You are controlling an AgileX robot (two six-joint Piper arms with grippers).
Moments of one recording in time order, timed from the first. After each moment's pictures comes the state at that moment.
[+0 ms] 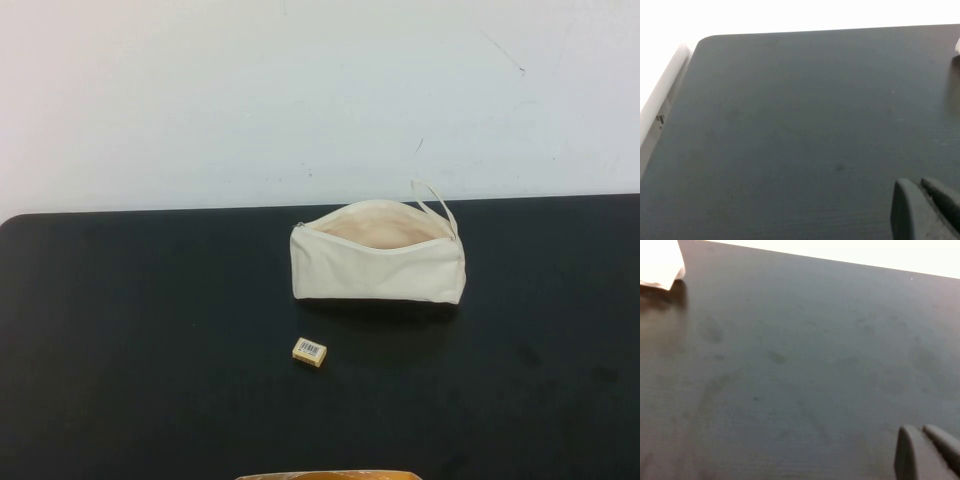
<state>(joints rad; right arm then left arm) -0.03 -0.01 0.02 -0.02 0.42 -0.14 -0.03 -0.01 0.02 -0.09 0.37 0.05</state>
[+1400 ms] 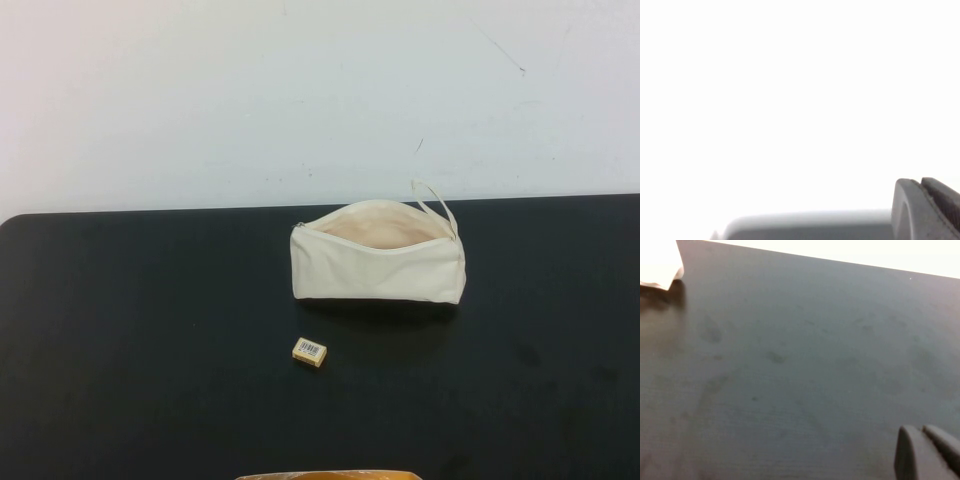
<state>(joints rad) -0.03 -0.01 0.02 -0.02 0.42 -0.14 -0.03 -0.01 0.03 -0.08 -0.09 0.05</state>
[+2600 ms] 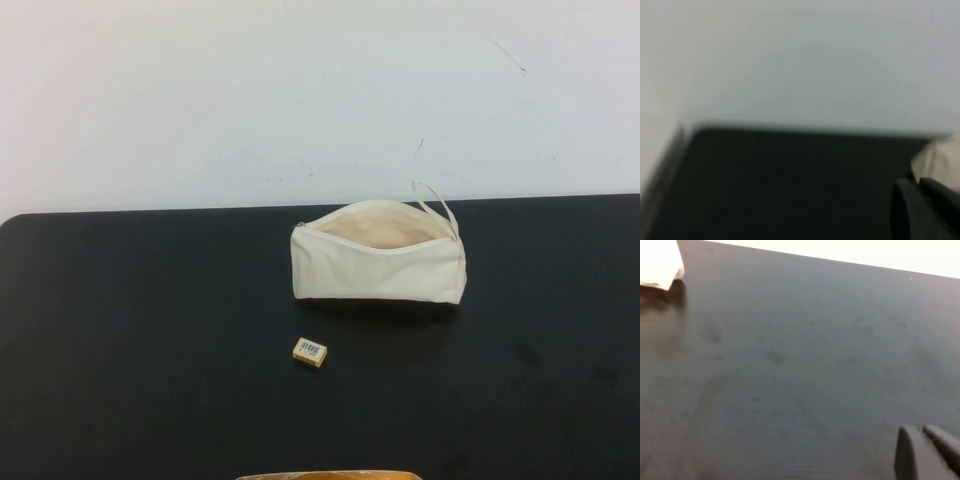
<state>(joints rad) -0.03 -0.01 0.02 -0.02 0.42 -0.14 -0.03 0.40 -0.60 -0.11 0.48 -0.05</state>
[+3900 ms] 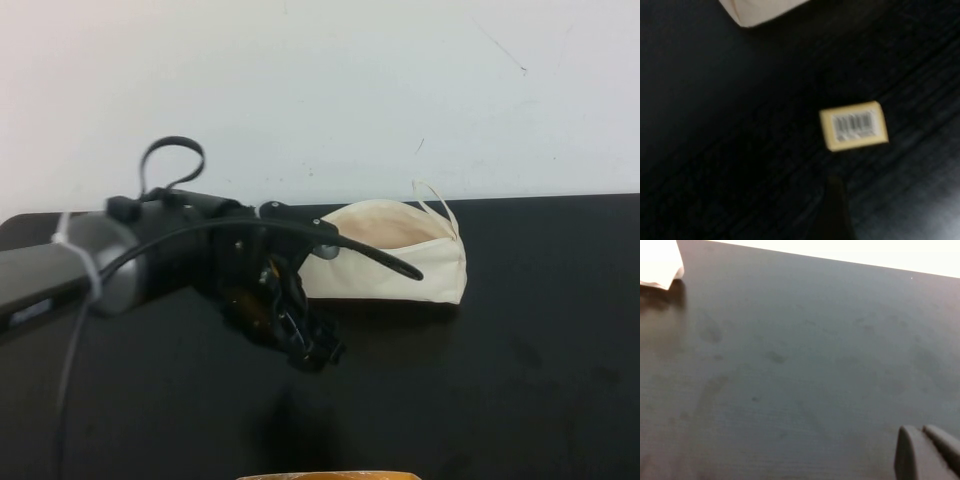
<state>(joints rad) -0.03 -0.01 0.02 -0.02 0.42 -0.14 -0.52 1.84 -1.27 -0.16 0.67 0.17</state>
